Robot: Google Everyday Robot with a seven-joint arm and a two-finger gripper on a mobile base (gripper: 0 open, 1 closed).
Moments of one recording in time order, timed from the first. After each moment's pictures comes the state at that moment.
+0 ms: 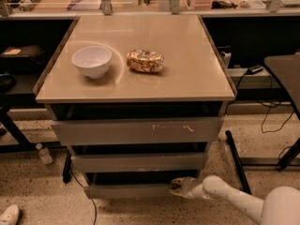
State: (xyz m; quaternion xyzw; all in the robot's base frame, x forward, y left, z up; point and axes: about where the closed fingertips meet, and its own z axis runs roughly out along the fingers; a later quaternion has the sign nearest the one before) arm 0.565 -0.139 0.186 -0.64 0.67 0.10 0.38
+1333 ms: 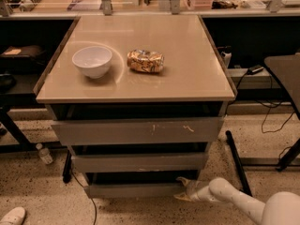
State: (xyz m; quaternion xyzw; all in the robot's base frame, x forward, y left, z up) arm 0.544 -0.159 0.165 -0.61 0.69 0.14 0.36
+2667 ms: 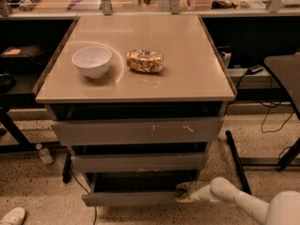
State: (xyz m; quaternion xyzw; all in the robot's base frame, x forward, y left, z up) arm 0.544 -0.159 0.182 -0.61 0.69 0.14 0.36
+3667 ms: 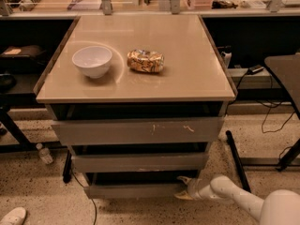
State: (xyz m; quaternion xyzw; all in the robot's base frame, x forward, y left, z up) arm 0.553 -0.166 0.174 -0.60 0.70 0.15 0.36
